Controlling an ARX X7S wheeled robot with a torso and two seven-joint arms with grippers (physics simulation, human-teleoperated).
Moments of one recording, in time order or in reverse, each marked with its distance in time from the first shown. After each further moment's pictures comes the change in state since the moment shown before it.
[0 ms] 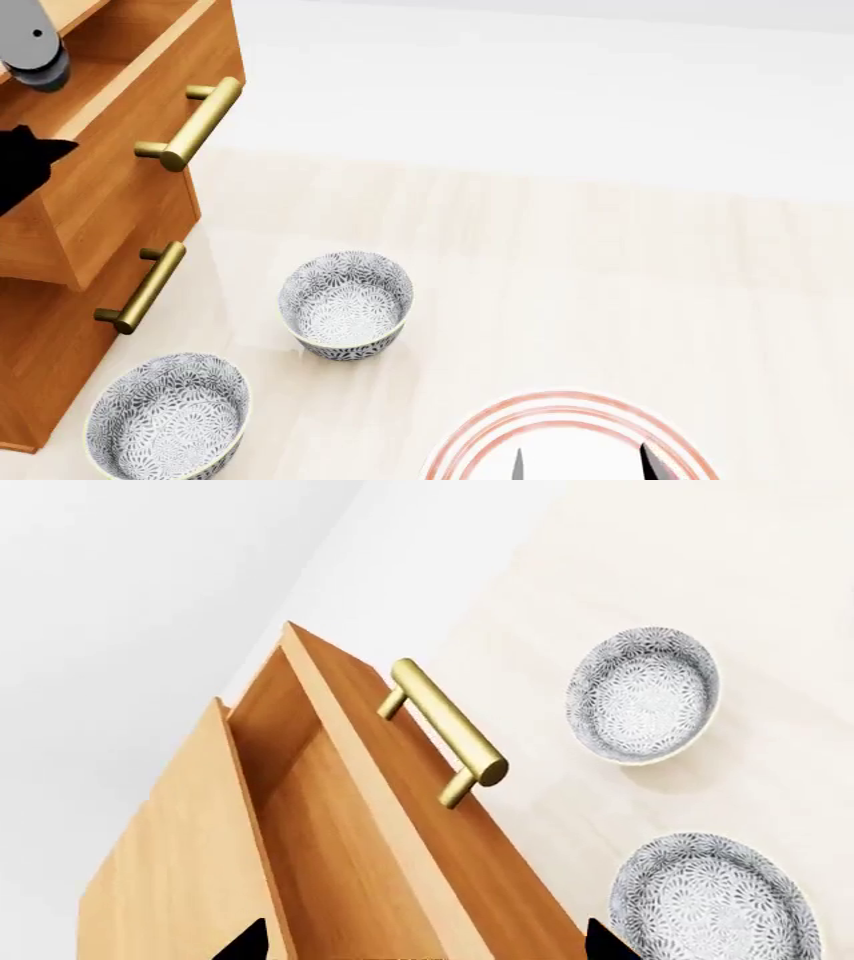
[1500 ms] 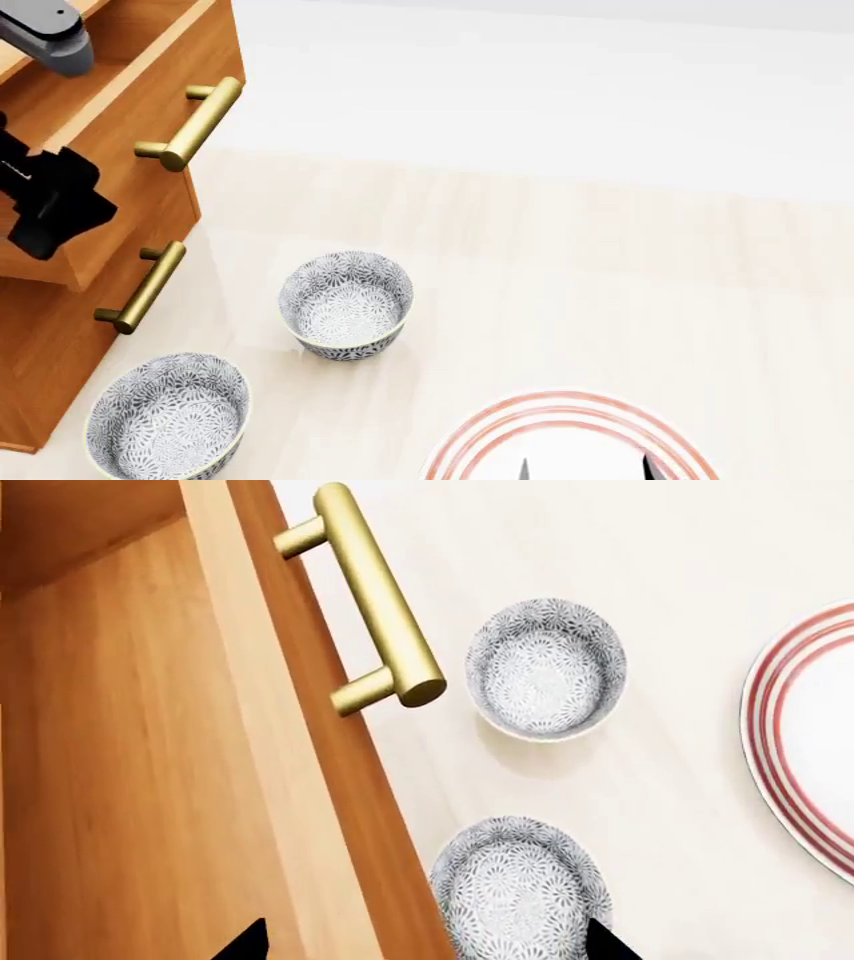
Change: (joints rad) left arm 0.041 0.208 -0.106 -0.560 -0.099 -0.124 0.013; right arm 0.011 -0.004 -0.013 0.076 0.005 -0.035 -0.001
